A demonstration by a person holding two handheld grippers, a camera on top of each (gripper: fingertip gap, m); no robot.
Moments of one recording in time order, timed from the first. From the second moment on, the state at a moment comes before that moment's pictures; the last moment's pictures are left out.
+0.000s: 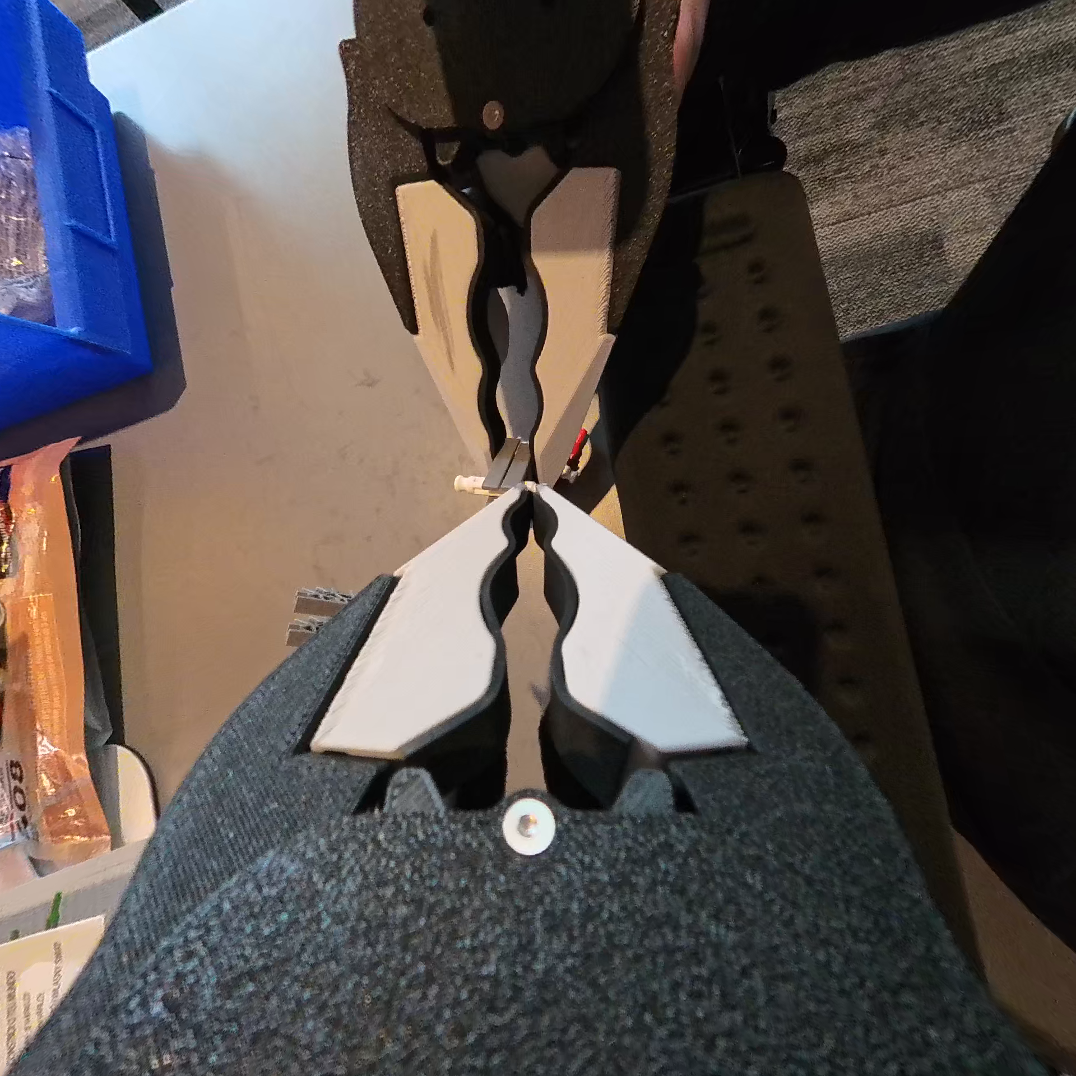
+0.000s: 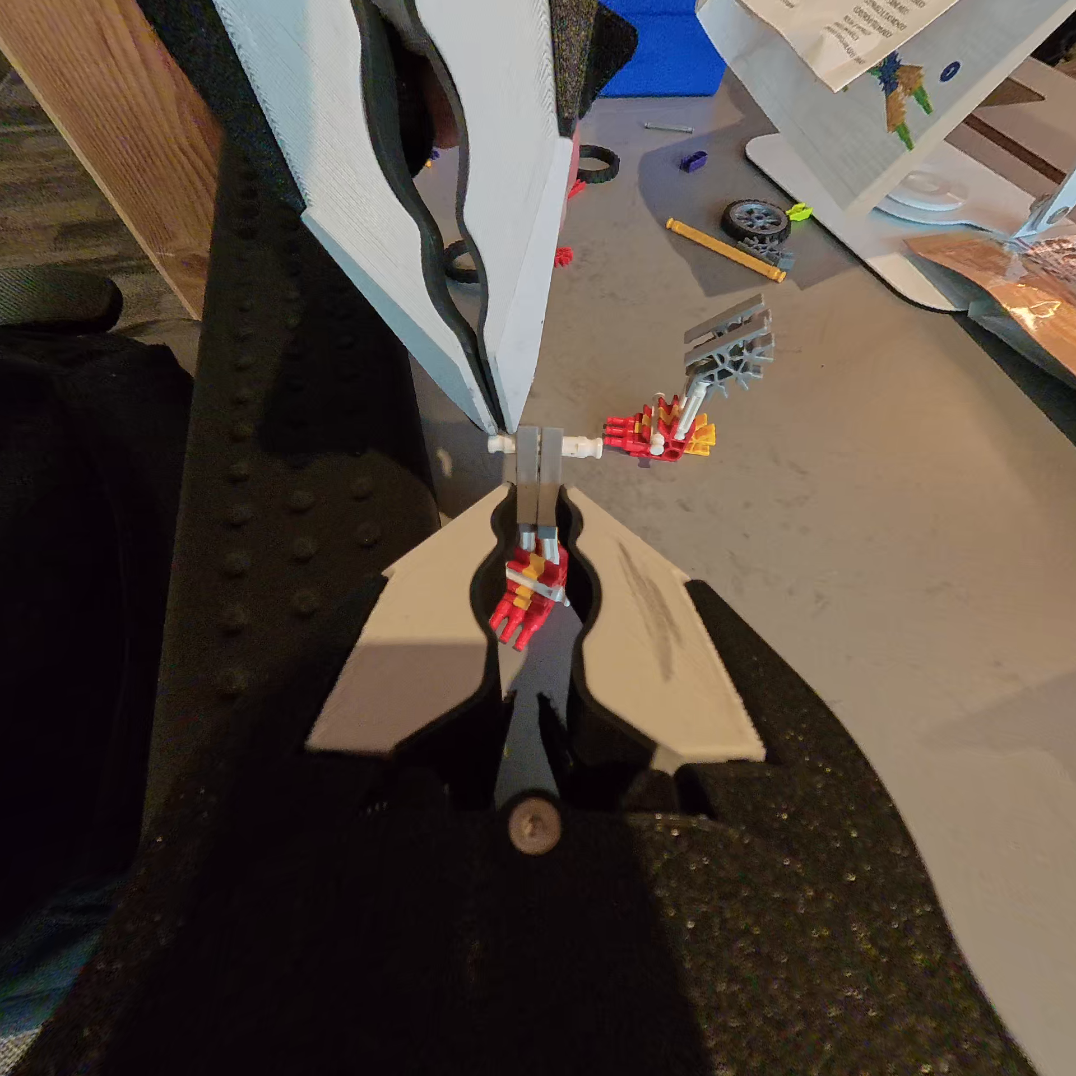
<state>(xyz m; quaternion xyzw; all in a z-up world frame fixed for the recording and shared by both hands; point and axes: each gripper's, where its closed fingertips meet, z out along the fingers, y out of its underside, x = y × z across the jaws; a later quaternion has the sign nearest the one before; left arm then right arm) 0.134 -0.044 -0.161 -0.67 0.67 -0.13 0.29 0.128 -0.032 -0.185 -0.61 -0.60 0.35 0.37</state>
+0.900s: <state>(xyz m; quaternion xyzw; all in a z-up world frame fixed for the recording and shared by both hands) 0.141 -0.043 -0.160 -0.68 0.66 -0.19 0.26 0.128 -0.031 -0.185 -0.61 -0.60 0.35 0.37</state>
